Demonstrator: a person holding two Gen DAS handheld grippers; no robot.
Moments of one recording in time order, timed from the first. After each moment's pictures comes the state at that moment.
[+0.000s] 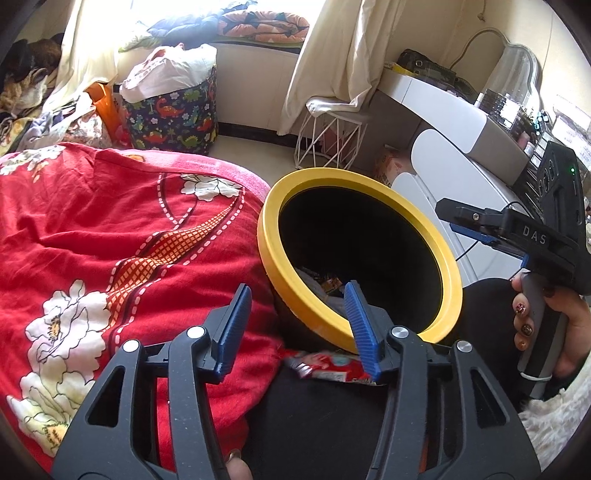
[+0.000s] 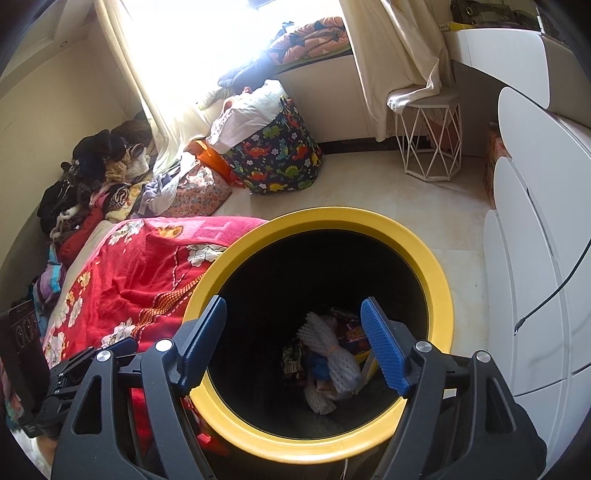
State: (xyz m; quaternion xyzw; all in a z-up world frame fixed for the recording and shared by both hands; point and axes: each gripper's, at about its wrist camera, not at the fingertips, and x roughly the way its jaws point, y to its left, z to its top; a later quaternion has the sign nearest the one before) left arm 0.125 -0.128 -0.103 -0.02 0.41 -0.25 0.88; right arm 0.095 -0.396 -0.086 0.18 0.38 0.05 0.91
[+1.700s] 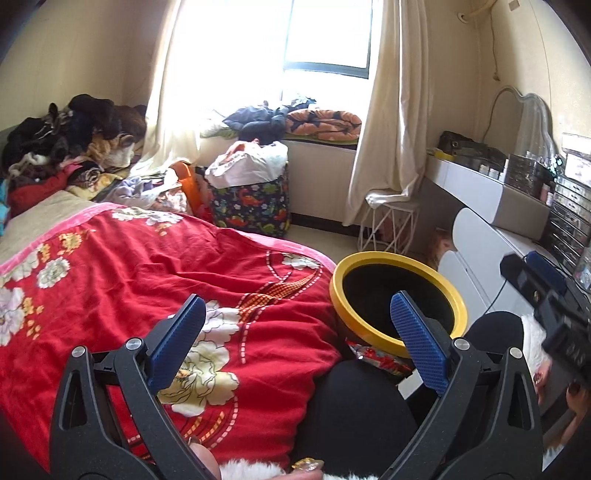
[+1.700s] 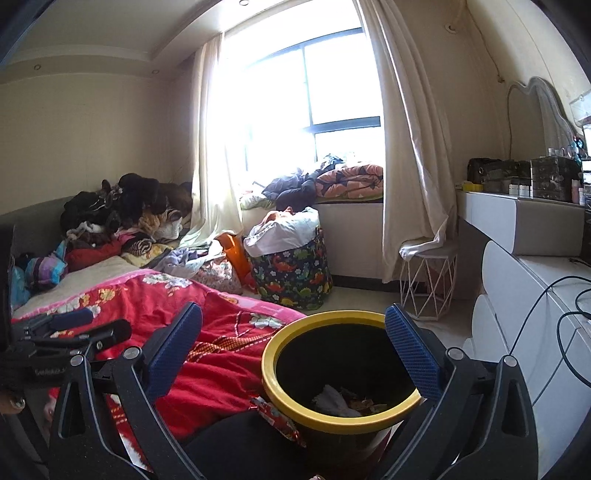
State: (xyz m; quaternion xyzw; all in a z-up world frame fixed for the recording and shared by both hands) left arm -0.006 -0.059 -0.029 -0.02 0.23 -0.10 0.97; right arm -0.073 -0.298 -0.023 0.04 0.12 0.04 0.99
